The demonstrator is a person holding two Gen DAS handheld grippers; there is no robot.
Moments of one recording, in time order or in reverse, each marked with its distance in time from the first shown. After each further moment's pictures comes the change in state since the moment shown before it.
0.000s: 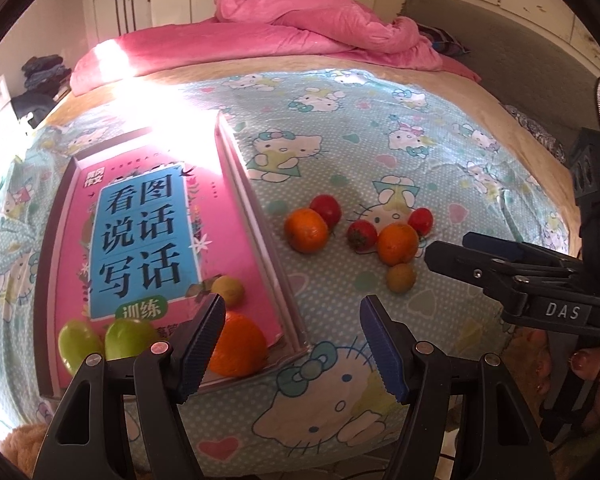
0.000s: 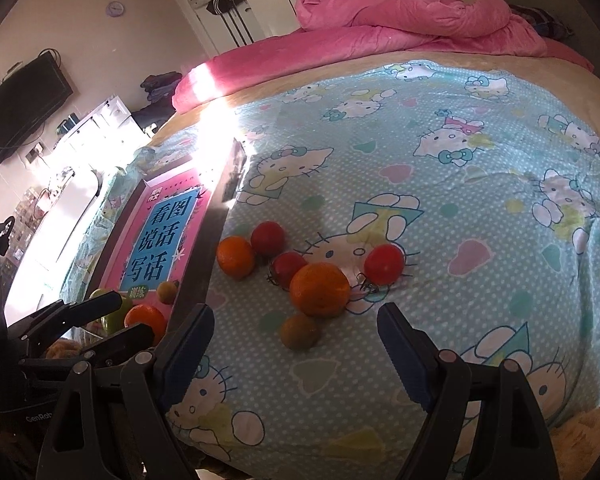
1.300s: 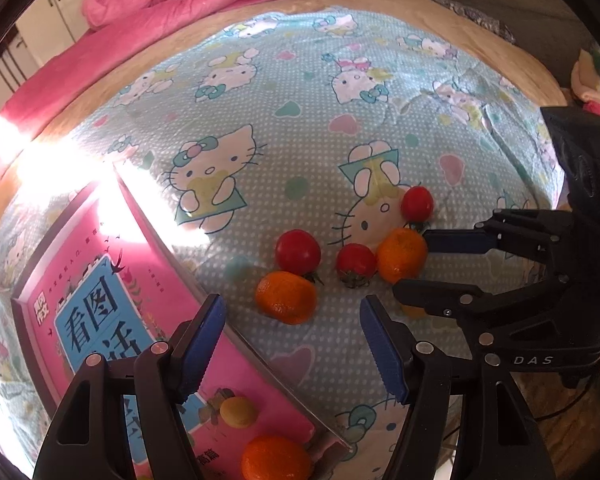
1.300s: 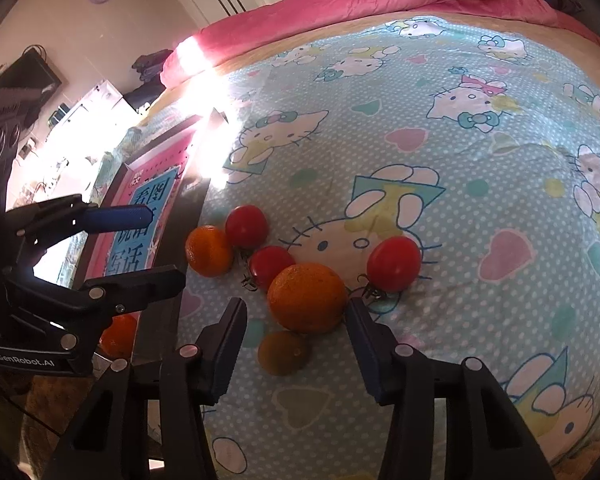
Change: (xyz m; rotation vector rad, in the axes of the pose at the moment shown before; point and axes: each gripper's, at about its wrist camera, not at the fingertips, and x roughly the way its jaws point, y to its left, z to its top) left arm 0.076 -0.025 0.080 0.415 0.252 -0.081; right arm 0.049 -0.012 0.015 0.020 0.123 0.022
